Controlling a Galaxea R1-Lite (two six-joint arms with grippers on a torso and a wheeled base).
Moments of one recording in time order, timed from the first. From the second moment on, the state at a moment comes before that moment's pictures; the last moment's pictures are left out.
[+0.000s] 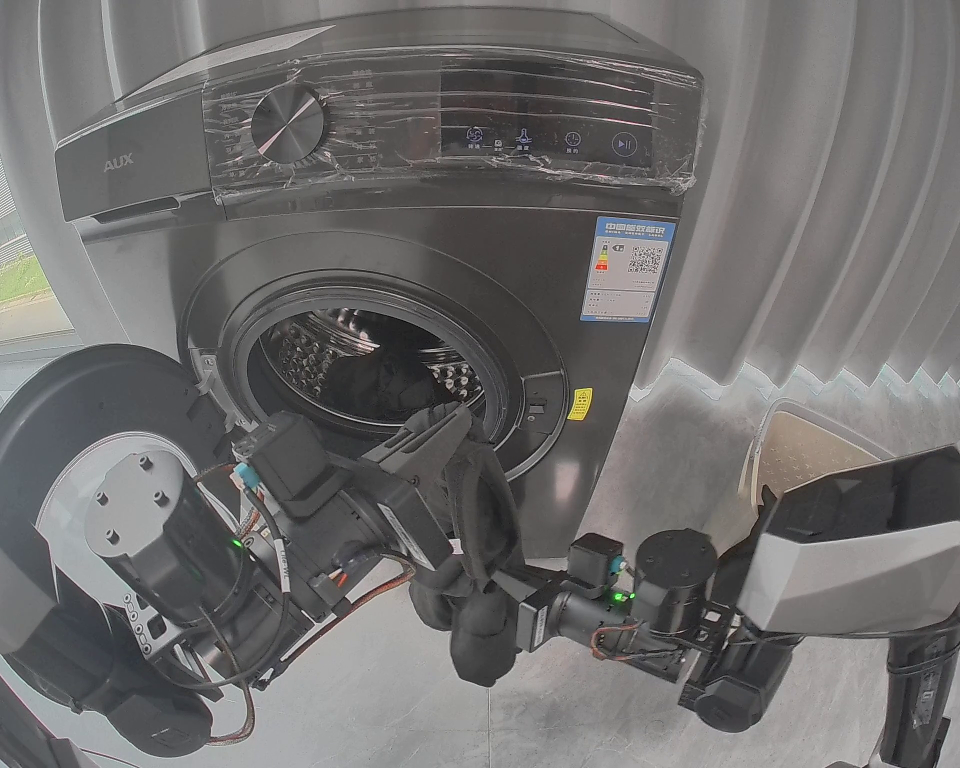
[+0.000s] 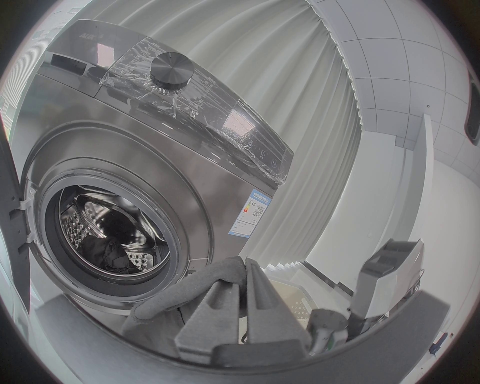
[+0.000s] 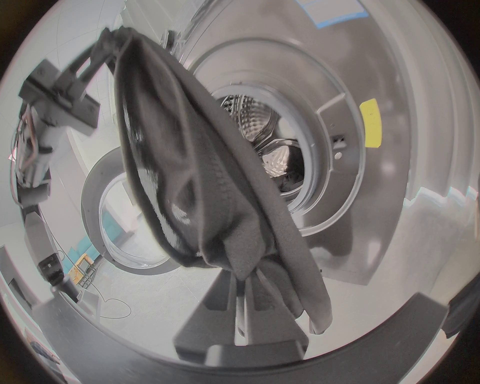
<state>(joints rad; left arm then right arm) -0.79 1.75 -0.44 -1.54 0.11 -0.28 0.79 2.29 -0.58 -1.55 0.05 0.24</state>
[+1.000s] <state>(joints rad) -0.74 1.79 -0.41 -1.54 0.11 -0.31 0.58 1.78 -0.32 -1.55 0.21 0.20</state>
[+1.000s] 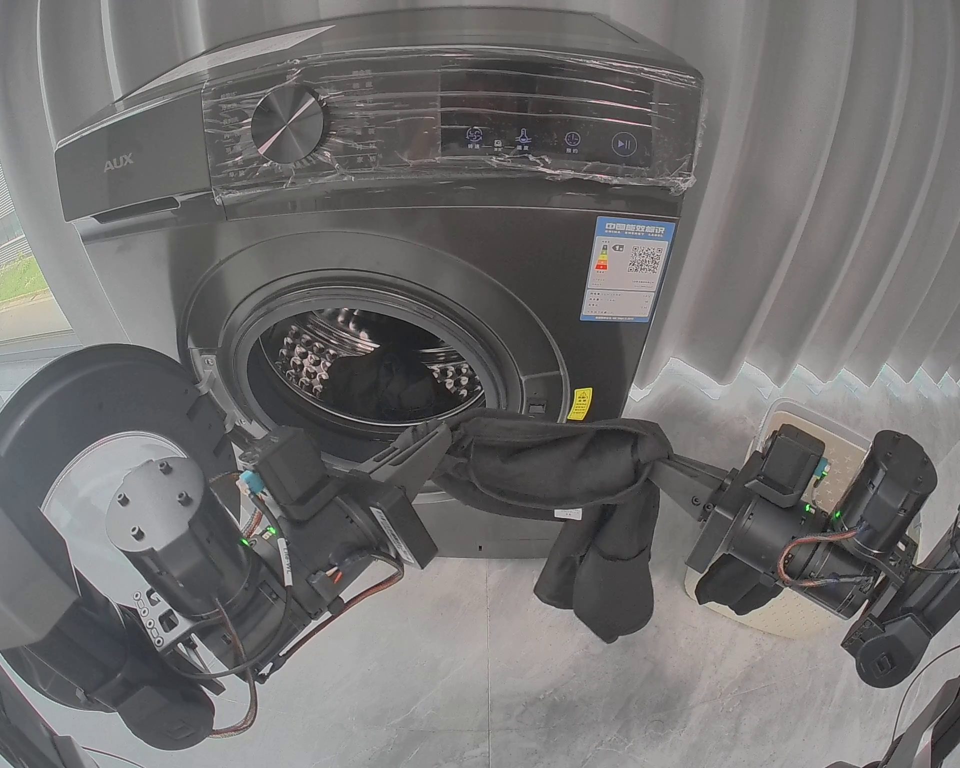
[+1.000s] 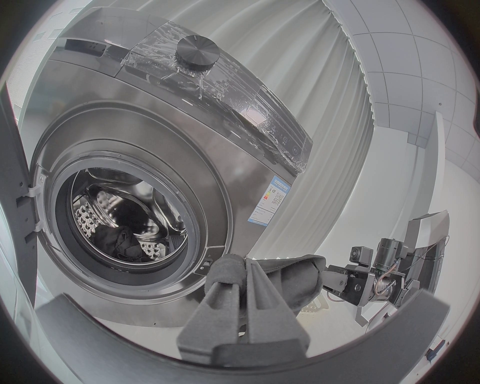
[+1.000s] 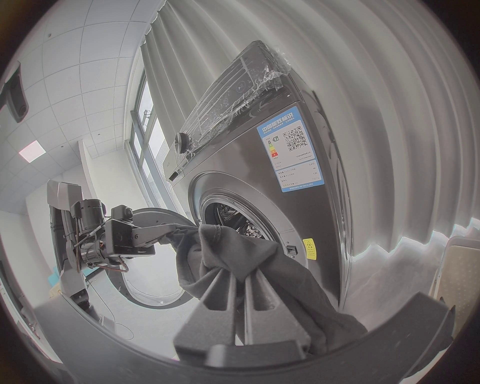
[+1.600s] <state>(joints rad) -0.74 1.79 -0.36 -1.54 0.10 -0.31 0.58 1.74 -0.38 -1.55 0.21 0.21</state>
